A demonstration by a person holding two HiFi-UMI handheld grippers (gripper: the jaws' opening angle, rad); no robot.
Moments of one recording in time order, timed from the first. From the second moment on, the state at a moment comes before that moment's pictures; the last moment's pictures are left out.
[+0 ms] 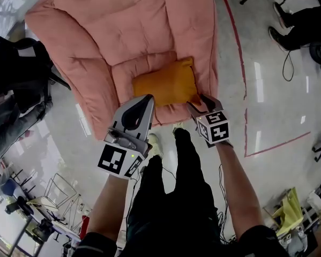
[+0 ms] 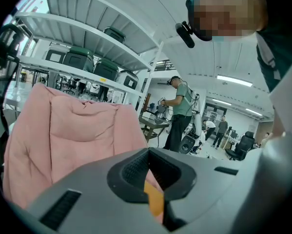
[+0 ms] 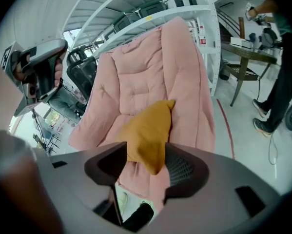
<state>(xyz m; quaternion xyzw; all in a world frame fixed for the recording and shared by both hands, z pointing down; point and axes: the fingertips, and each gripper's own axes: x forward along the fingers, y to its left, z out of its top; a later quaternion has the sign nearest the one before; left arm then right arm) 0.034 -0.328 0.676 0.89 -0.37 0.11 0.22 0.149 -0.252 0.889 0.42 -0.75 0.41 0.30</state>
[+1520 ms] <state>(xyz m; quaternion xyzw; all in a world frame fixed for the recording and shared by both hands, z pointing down) -0.023 -0.281 0.626 0.88 -0.41 0.11 0.20 0.095 -0.234 0.835 0.40 -0.77 0.44 0.23</state>
